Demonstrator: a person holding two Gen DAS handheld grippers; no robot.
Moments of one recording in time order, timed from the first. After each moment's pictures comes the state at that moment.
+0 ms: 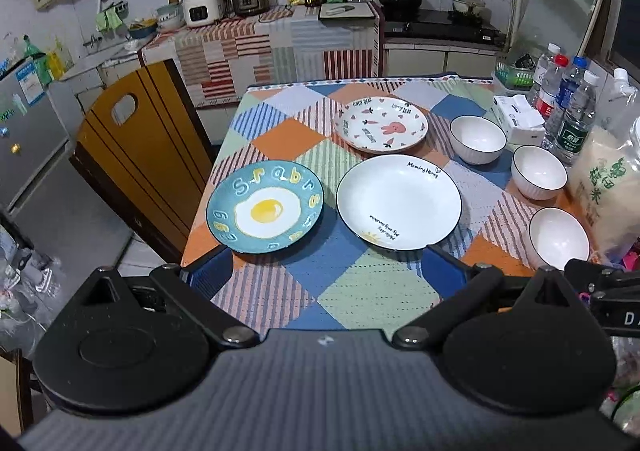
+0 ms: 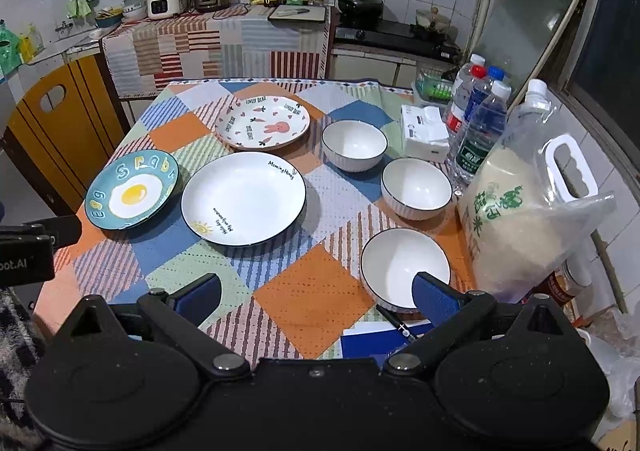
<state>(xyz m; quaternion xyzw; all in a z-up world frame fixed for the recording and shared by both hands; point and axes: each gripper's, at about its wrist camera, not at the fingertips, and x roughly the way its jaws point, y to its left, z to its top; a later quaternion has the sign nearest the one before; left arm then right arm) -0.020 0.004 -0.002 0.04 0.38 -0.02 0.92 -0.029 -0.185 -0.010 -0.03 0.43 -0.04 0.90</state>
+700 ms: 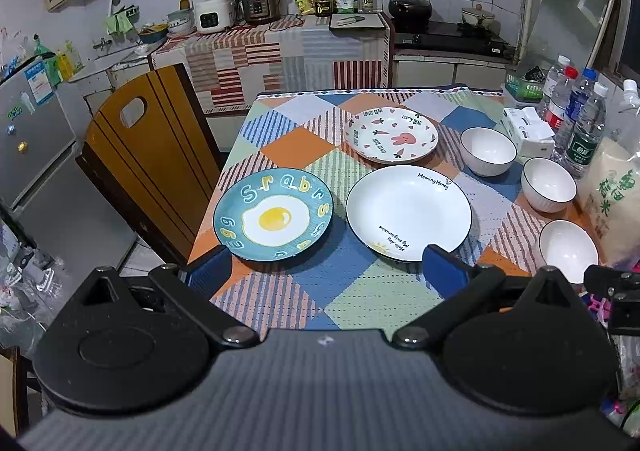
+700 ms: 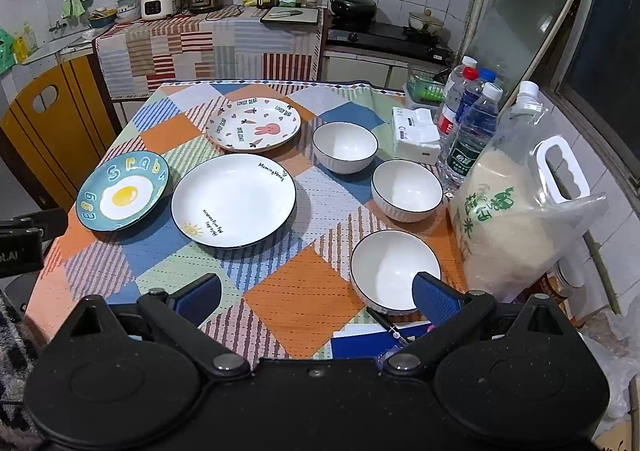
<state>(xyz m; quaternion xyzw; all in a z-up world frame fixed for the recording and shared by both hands) -0.018 0.012 -0.008 0.03 0.37 -0.01 0.93 -0.030 -0.187 -0.014 -0.03 0.42 -0.05 0.90</state>
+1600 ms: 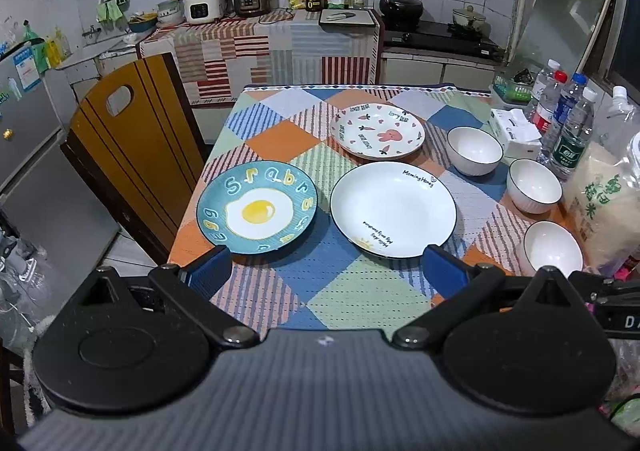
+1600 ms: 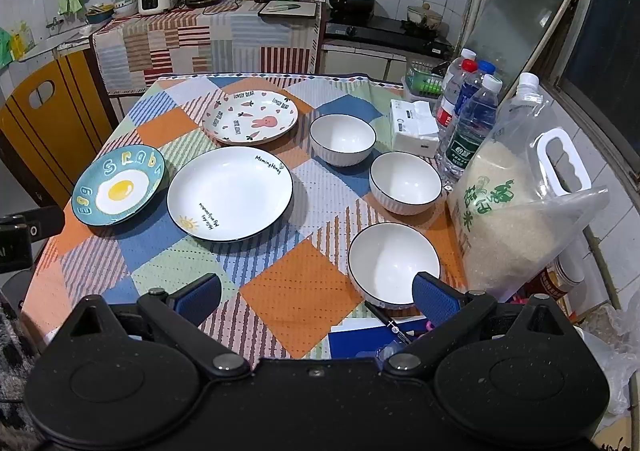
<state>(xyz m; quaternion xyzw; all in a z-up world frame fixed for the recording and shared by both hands) -0.019 0.008 -0.010 0.01 0.37 -0.03 0.93 -0.028 -0.189 -0.020 -0.03 0.43 -0.06 0.90</state>
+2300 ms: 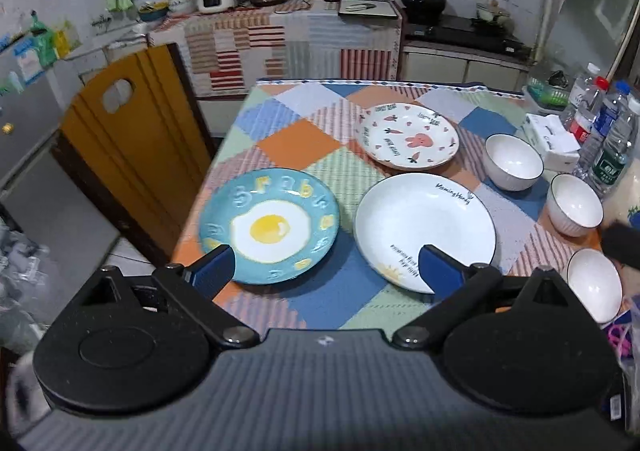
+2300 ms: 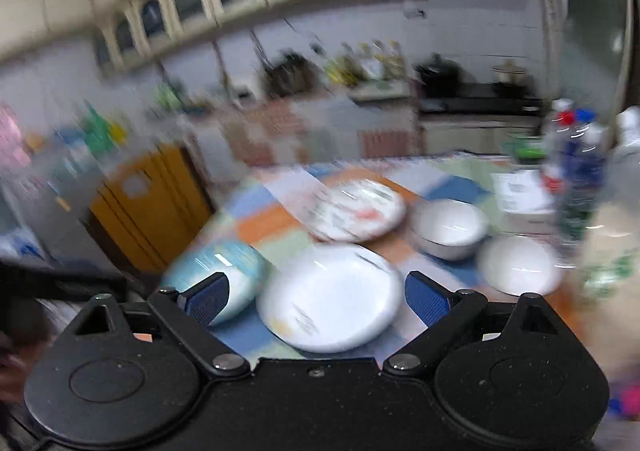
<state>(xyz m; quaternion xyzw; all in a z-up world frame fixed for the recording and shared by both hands) 0.060 0.023 -0.047 0.00 0.38 -0.01 0.92 0.019 -0.215 -0.040 0.10 0.28 0.13 0.95</state>
